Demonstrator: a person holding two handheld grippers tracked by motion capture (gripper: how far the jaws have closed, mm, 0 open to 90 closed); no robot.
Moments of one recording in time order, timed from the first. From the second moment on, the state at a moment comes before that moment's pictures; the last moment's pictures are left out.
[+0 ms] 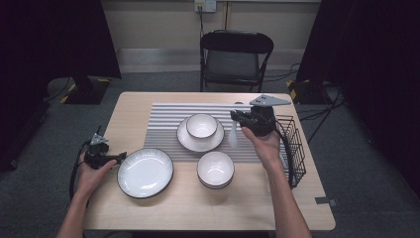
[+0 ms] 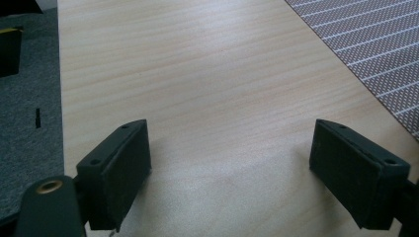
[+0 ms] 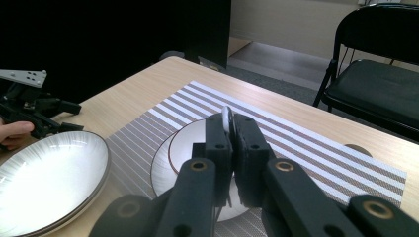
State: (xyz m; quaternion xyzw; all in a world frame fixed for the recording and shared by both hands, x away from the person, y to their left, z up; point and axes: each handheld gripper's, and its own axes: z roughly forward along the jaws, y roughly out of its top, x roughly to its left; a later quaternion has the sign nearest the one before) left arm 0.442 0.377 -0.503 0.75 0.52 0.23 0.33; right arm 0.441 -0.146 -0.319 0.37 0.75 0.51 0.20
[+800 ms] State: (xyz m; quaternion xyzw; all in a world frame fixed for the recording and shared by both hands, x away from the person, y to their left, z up) left arm 0.442 0.378 -0.503 0.75 0.52 0.23 0.34; right arm 0.462 -0.111 -0.324 0.34 0.76 0.51 0.20
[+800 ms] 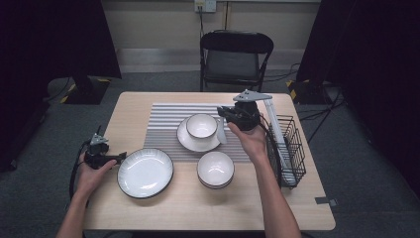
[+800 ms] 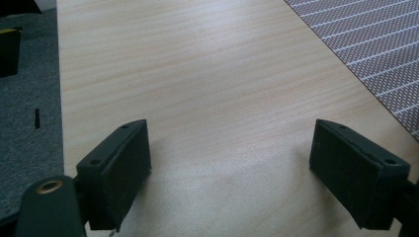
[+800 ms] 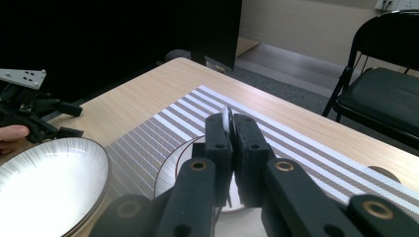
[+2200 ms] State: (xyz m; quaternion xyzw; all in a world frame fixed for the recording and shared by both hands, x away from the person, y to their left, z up) left arm 0.442 0.378 -0.503 0.75 0.52 0.23 0.34; right arm 0.516 -0.067 -0.347 0.35 0.76 0.51 0.19
